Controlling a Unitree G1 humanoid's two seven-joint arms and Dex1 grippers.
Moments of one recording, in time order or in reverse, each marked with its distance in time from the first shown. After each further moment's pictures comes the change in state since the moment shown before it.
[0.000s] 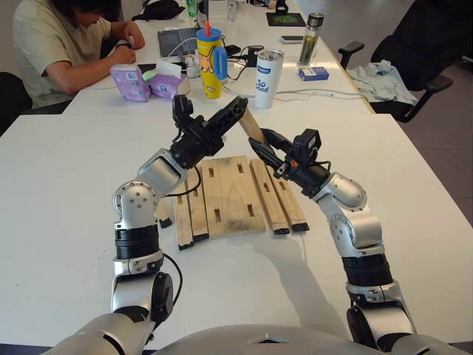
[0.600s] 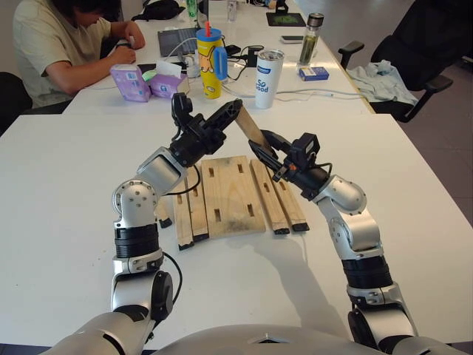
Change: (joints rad) left arm -0.008 0.006 -0.009 0.000 0.002 -0.001 0.018; right arm 0.017 -0.006 0.018 0.008 -0.042 -0.061 -0.004
